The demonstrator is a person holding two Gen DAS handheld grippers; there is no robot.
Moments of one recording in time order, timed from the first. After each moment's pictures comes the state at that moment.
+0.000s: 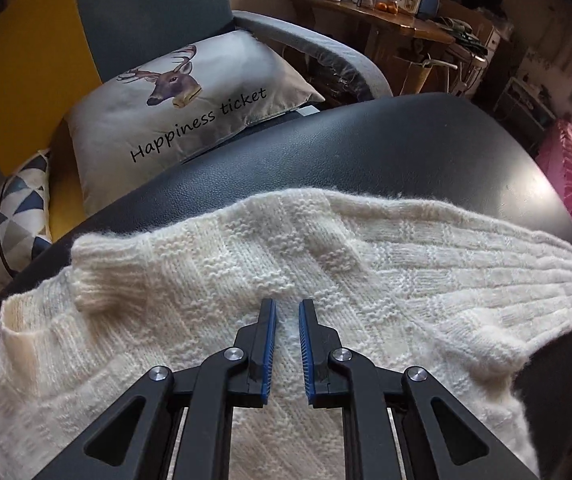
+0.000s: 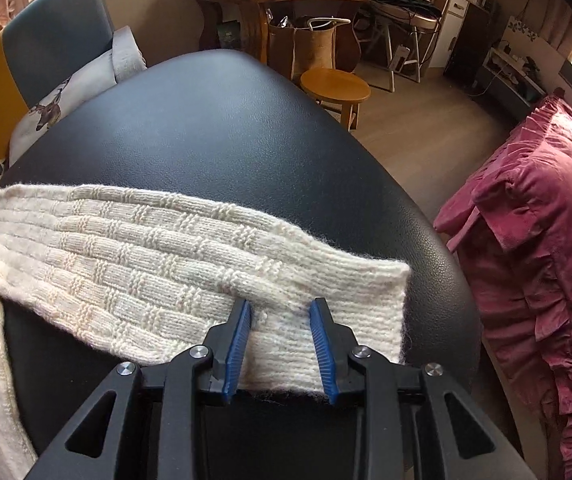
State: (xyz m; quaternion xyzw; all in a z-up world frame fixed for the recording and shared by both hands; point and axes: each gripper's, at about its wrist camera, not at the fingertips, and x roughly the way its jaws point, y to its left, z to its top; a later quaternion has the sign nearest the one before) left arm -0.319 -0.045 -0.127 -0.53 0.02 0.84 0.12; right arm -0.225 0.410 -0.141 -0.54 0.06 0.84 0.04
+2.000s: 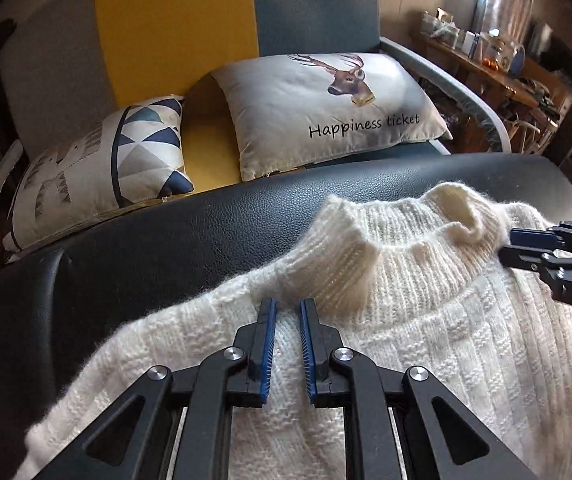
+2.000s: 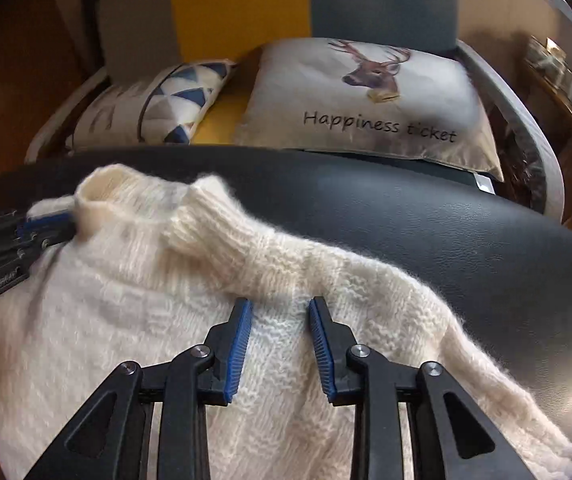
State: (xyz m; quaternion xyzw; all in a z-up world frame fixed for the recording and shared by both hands) left arm -0.256 -0.256 -0.143 -0.49 -0.04 0.87 -0.03; right arm -0.352 -0.027 -0.155 -0.51 -0.09 0.80 -0.29
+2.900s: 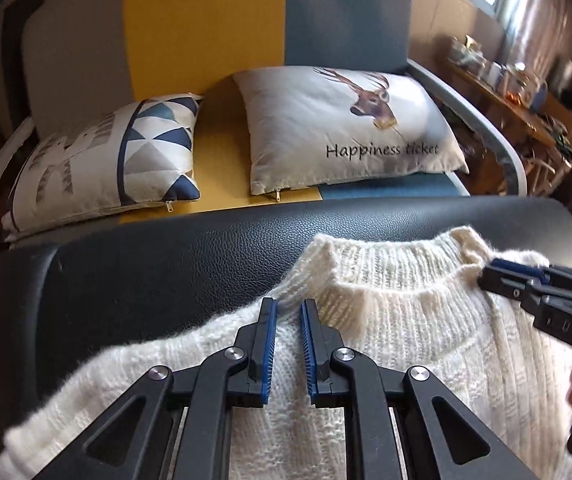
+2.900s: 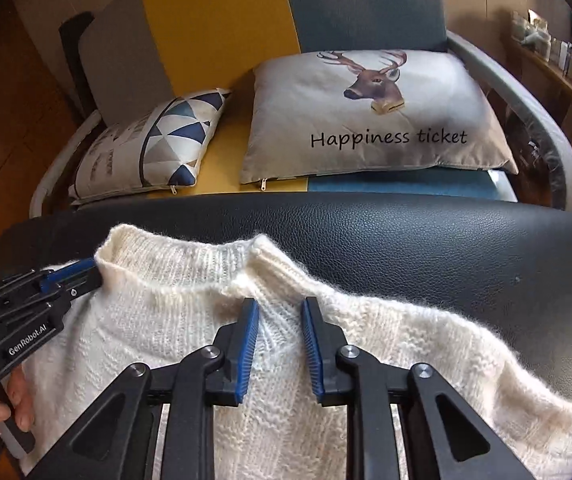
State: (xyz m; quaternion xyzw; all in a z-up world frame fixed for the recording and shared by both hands) left arm -0.281 -0.261 -0.141 -0.48 -0.08 0.87 -0.07; right arm -0.364 -0.062 -0.154 -0.50 -0.04 0.82 -0.28
